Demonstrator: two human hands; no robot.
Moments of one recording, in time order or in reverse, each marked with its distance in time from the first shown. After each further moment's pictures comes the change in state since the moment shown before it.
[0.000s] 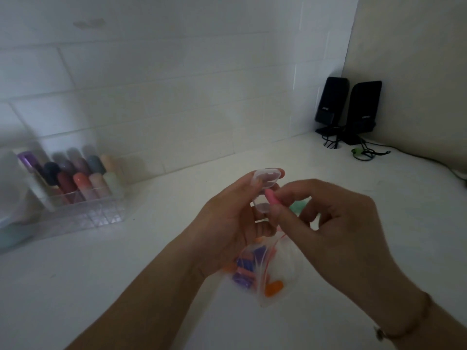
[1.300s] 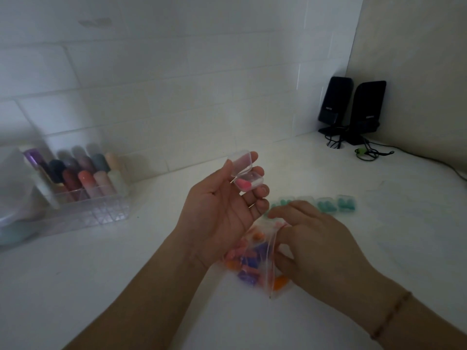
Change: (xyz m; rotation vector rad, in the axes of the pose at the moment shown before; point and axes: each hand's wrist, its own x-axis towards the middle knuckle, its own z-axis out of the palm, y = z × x) left_hand 0.007 0.004 -0.014 -0.414 0.026 0.037; right_hand -0.013 0.036 0.022 -0.593 -0.516 -0.162
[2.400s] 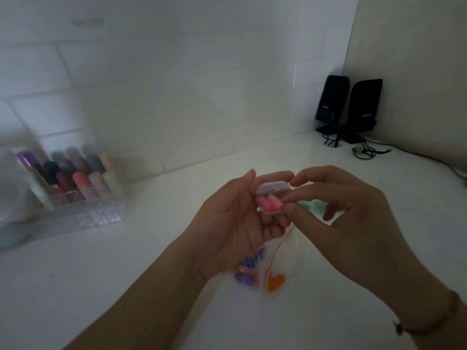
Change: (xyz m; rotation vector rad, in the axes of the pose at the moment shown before) left_hand -0.005 -0.012 0.006 0.086 -0.212 -0.207; right_hand -0.002 0.008 -0.041 0.559 0.434 0.157
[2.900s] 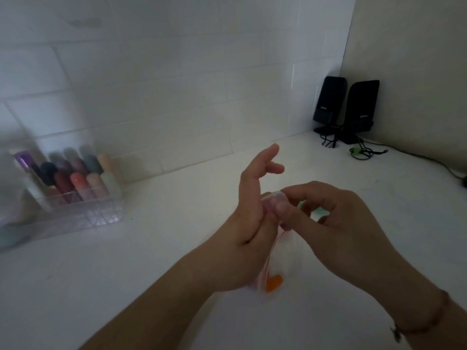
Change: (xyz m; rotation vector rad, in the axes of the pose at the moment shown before) left_hand -0.010 -0.018 0.011 1.214 0.034 0.561; right_hand -0.002 -0.009 0.002 0.096 -0.151 0.192
